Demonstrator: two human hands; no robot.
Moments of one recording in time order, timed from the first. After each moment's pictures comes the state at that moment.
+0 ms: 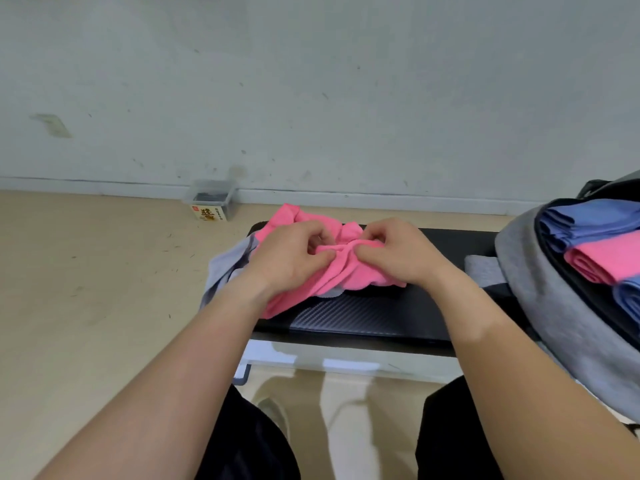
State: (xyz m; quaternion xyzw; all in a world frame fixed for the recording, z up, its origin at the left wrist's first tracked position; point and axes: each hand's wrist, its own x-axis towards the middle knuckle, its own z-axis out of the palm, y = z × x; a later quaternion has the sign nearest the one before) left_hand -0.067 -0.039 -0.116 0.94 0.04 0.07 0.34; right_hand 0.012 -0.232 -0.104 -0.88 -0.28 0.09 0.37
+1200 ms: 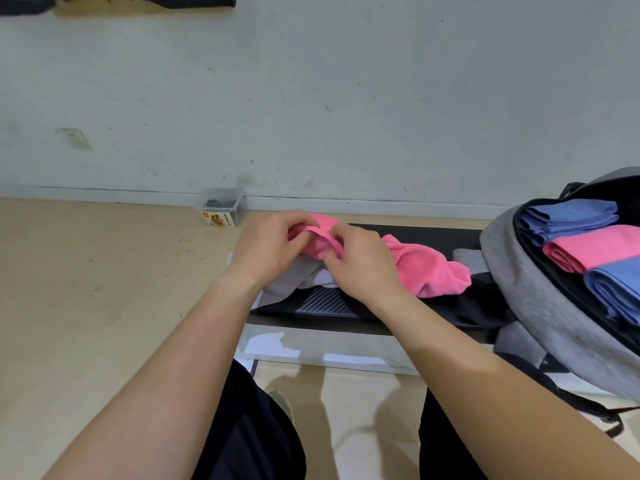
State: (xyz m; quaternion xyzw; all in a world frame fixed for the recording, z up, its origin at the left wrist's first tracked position) left_hand -0.106 -0.032 -0.091 0.94 0.03 0.22 0.27; right_hand -0.058 -0.199 -0.107 -0.90 -0.30 -0.07 0.31
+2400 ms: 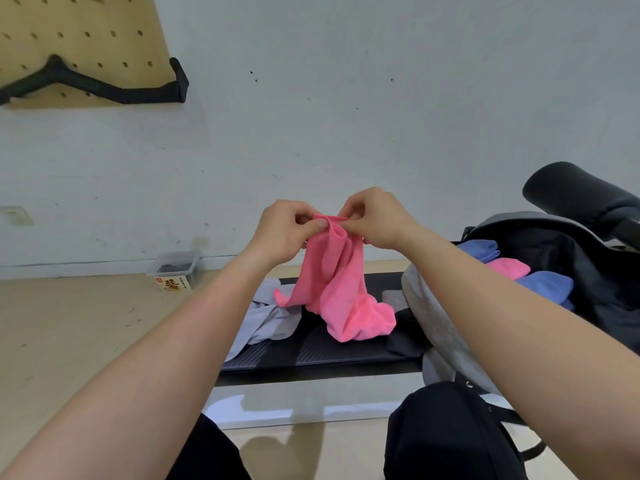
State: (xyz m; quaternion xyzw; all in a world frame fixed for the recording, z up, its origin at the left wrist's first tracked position) left_hand -0.032 -0.123 0.016 0.87 -0.04 0.18 0.47; right_hand 0.023 -0.307 0.036 -0.89 -0.28 -0.06 0.36
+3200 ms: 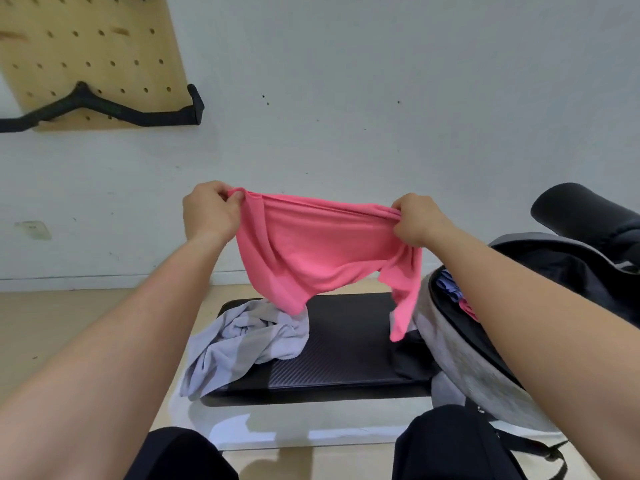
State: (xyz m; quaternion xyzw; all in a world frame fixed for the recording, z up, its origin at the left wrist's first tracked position) left_hand -0.028 -0.027 0.060 0.83 0.20 0.40 0.33; right_hand 0.067 -0.341 0.053 -0.97 -0.16 -0.11 0.17
